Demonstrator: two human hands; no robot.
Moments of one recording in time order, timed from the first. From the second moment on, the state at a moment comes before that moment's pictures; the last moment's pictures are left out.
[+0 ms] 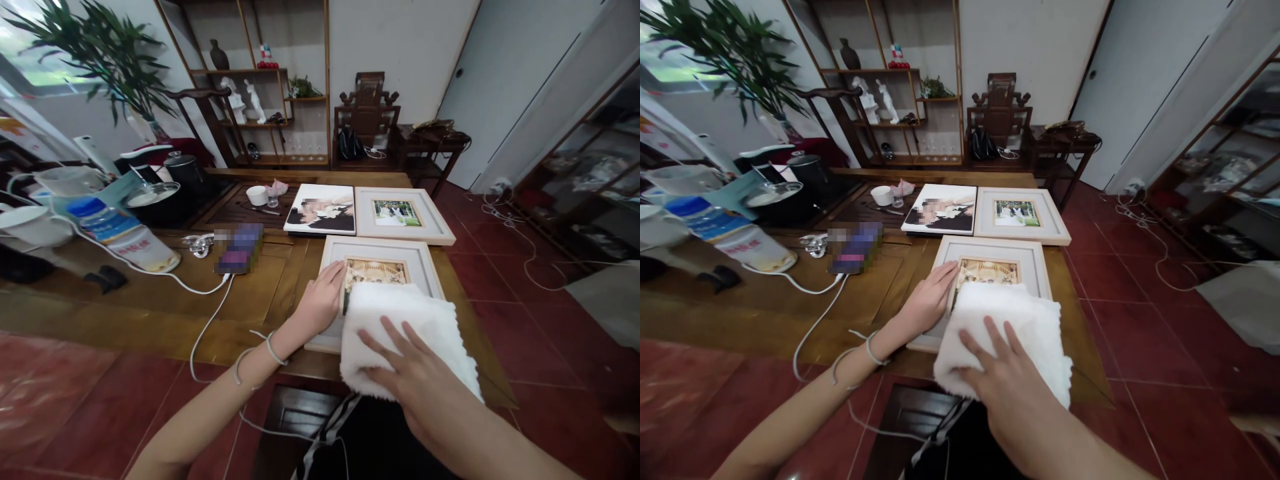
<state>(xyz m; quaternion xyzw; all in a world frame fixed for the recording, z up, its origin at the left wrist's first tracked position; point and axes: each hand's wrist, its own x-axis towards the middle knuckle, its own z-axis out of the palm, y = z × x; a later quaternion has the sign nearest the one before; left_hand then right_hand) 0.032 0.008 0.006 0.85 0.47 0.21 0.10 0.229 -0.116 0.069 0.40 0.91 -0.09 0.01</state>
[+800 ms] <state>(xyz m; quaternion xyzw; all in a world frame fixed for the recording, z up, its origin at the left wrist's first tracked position) 0.032 0.009 0.002 0.75 0.47 0.43 0.16 0.186 0.002 0.057 0.45 0.89 0.01 0.04</state>
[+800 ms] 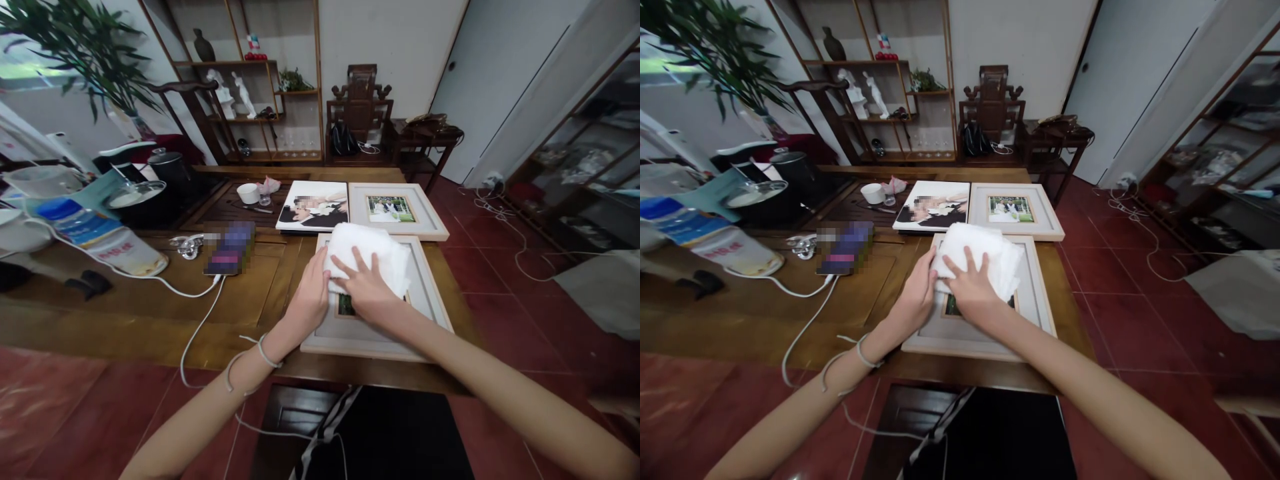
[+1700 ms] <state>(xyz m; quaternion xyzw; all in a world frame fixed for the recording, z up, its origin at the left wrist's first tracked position) 0.034 0.009 -0.006 0.83 0.44 0.33 0.12 0.257 0.025 0.089 0.53 0.82 0.09 -0.20</state>
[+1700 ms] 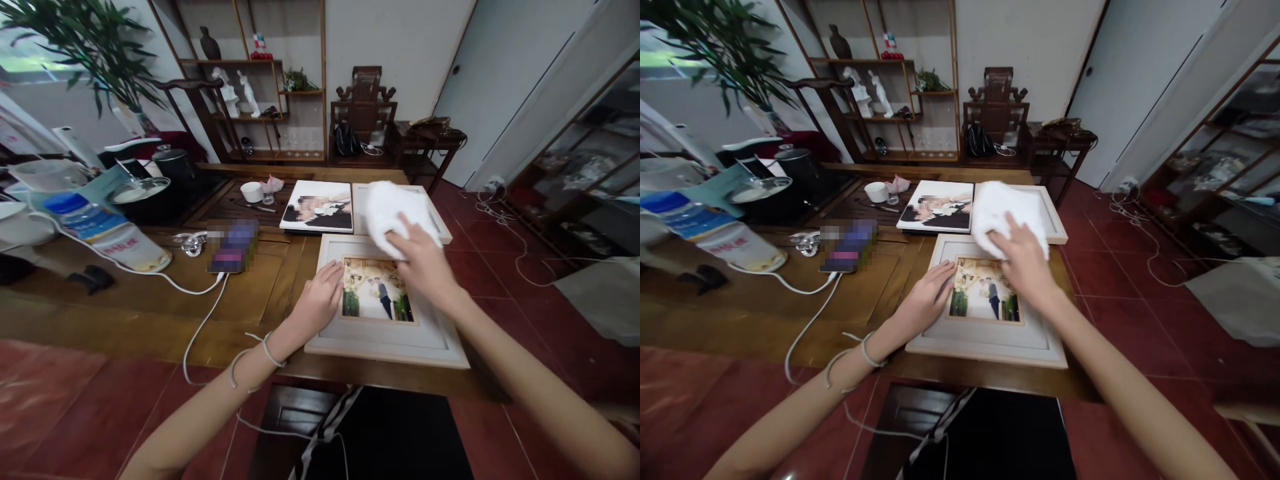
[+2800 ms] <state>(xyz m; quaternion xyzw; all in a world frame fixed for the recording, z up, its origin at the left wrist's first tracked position) 0.033 0.009 -0.005 0.82 0.45 0.33 0.12 0.292 -0.113 0.098 0.50 0.86 -0.07 0.04</state>
